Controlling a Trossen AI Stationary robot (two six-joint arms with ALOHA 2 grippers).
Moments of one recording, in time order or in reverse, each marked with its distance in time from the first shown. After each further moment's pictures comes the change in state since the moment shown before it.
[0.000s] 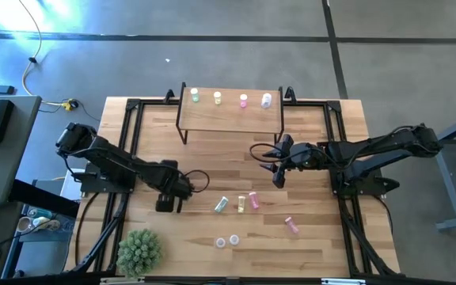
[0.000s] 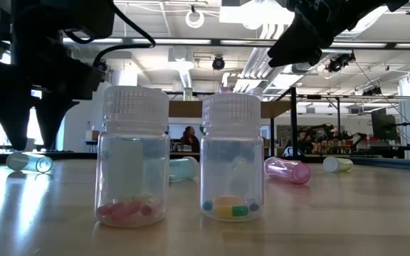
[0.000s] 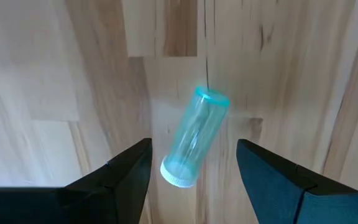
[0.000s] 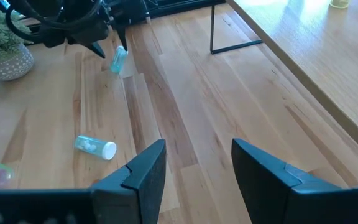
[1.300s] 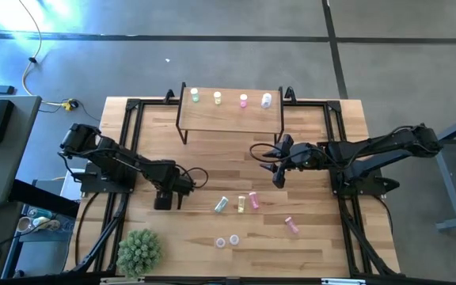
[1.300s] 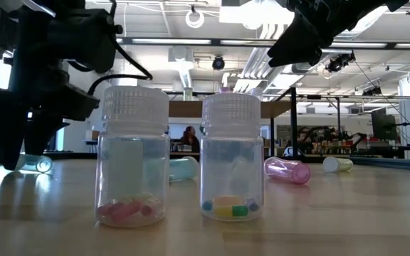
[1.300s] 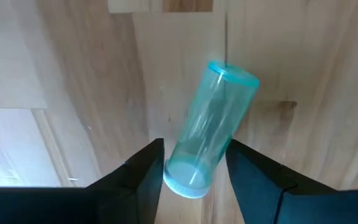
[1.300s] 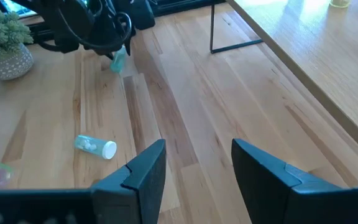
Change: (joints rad) left arm 0.069 0.045 -0.086 0.059 0.075 0.058; right arm 0.000 0.000 0.000 0.002 0.000 0.009
